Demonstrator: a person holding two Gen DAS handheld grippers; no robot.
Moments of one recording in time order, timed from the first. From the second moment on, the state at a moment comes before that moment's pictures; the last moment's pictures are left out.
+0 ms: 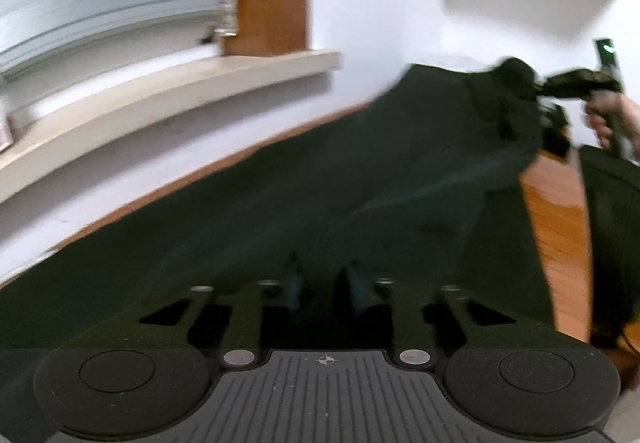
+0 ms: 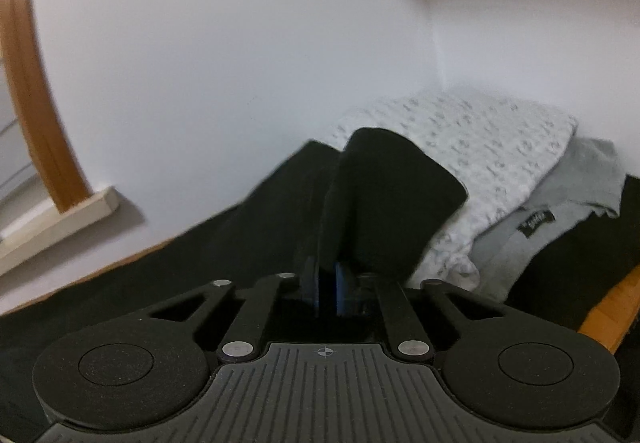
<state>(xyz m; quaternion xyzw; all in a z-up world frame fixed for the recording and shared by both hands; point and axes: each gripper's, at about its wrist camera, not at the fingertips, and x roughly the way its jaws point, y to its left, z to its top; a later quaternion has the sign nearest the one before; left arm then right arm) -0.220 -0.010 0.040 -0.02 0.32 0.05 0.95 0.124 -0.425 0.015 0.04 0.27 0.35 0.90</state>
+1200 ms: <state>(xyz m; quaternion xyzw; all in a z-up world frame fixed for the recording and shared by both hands) -0.224 0.000 0.013 -0.09 0.29 0.02 0.95 0.104 -0.568 -0.030 0.19 0.29 0.29 0.89</state>
